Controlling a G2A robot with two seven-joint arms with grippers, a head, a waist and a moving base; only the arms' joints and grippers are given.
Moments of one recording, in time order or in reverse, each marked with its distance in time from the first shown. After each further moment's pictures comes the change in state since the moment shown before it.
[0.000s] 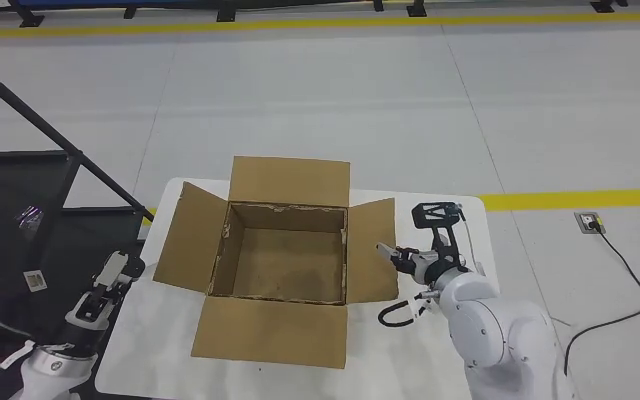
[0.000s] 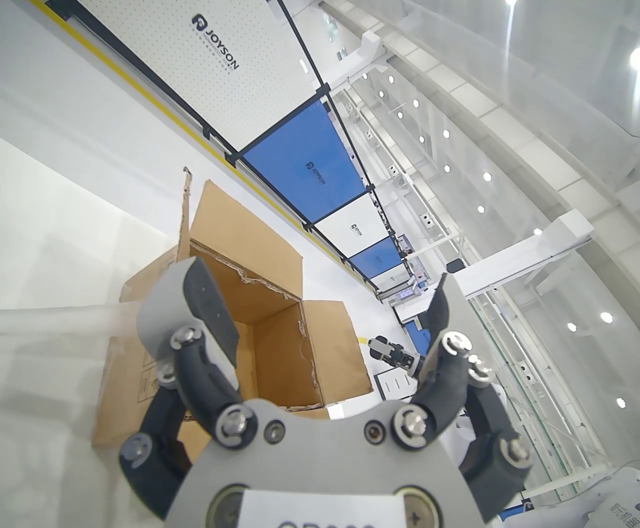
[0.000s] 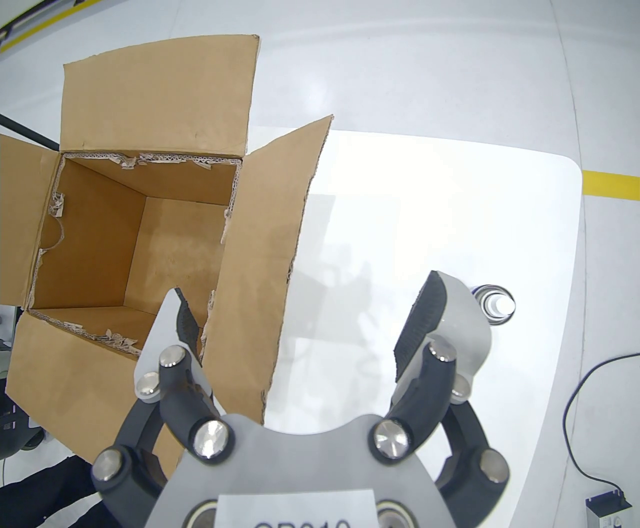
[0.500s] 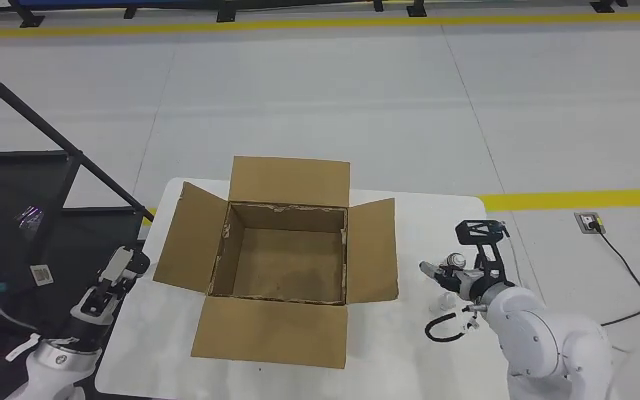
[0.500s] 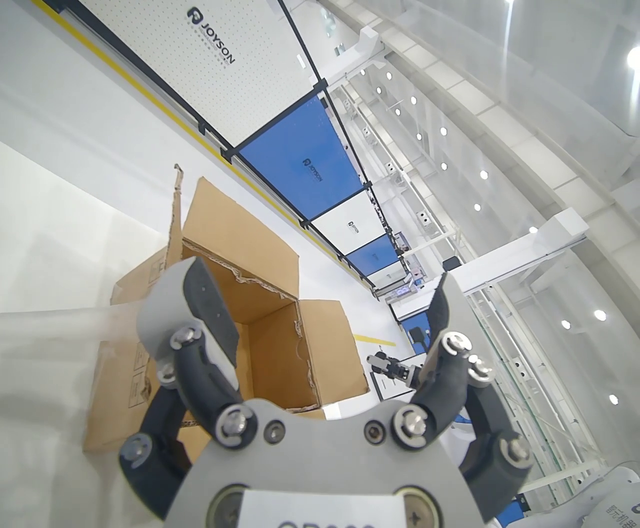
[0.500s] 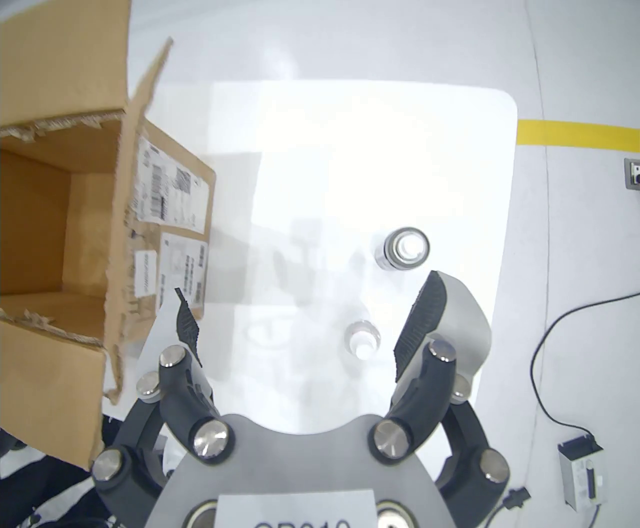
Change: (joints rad) left arm -0.034 0.005 0.023 0.011 -0.001 0.016 -0.013; right arm -0.112 0.038 0.242 -0.018 0.041 -0.171 0.124
